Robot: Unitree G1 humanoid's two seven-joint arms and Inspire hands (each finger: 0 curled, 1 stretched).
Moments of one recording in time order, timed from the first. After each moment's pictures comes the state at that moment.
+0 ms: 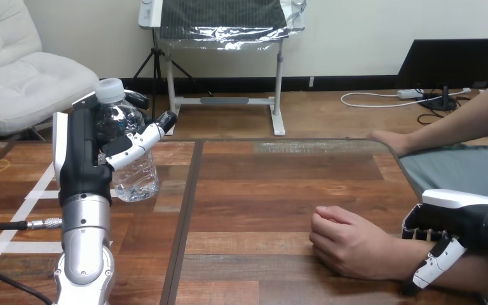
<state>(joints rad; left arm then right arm) -0.19 0.13 0.10 0.15 0.09 -0.16 0.17 -0.38 -0.86 0.28 0.57 -0.51 -0.27 0.59</state>
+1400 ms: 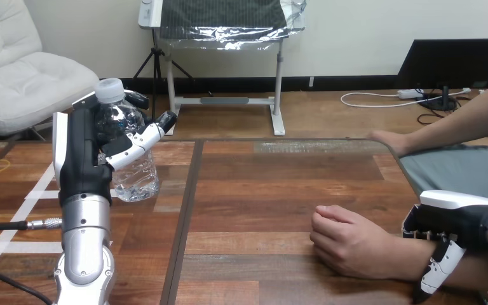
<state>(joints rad) -0.19 0.13 0.10 0.15 0.09 -0.16 0.17 -0.38 -0.85 0.28 0.57 -0.51 -0.25 0.59</state>
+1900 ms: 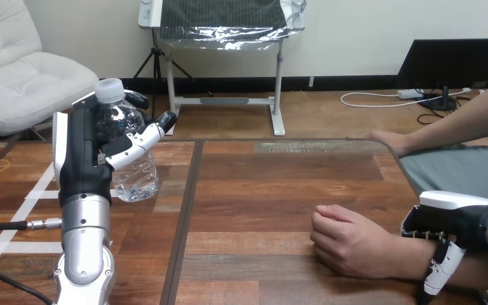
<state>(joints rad) -0.19 0.13 0.10 0.15 0.09 -0.16 0.17 -0.38 -0.85 0.28 0.56 -0.52 -0.25 0.59</state>
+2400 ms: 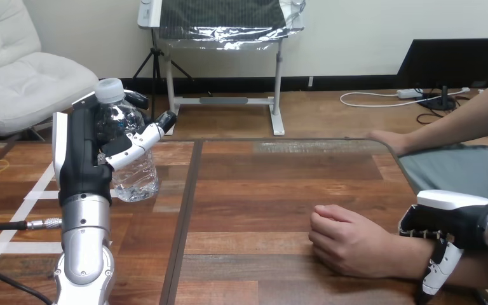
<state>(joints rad) -0.19 0.13 0.10 0.15 0.09 -0.16 0.17 -0.38 -0.85 0.29 0.56 -0.52 -0.28 0.56</state>
